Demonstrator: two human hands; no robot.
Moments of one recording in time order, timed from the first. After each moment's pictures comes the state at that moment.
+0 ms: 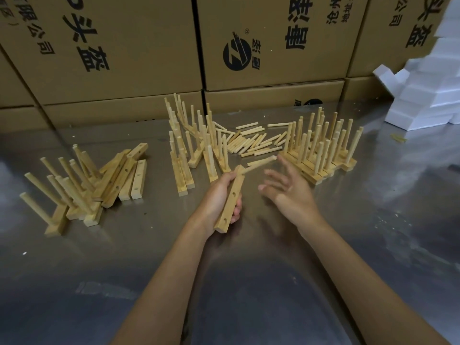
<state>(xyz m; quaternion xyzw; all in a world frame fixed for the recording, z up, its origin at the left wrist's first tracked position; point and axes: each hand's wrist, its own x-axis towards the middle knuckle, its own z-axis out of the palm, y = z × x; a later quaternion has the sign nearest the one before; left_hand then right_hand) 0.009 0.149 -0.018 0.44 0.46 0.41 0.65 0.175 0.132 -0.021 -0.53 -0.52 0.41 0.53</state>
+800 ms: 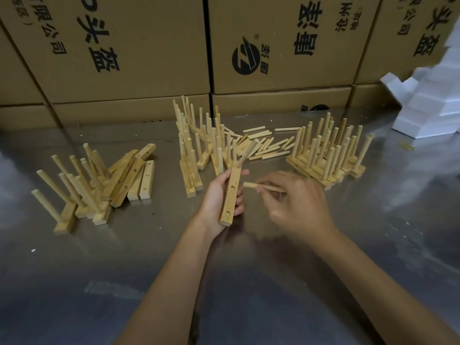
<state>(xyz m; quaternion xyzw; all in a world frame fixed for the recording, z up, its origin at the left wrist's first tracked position) 0.000 0.156 -0.020 0.34 0.38 0.50 0.69 0.162 0.106 0.008 -0.54 -0.76 0.00 0.36</state>
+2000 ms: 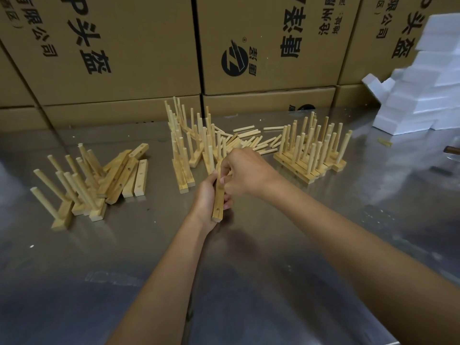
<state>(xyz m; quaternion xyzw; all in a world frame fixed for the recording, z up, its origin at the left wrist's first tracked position) 0.004 0.149 -0.023 0.31 0.39 0.54 0.68 0.109 0.128 0.063 -0.55 -0.81 0.09 0.18</state>
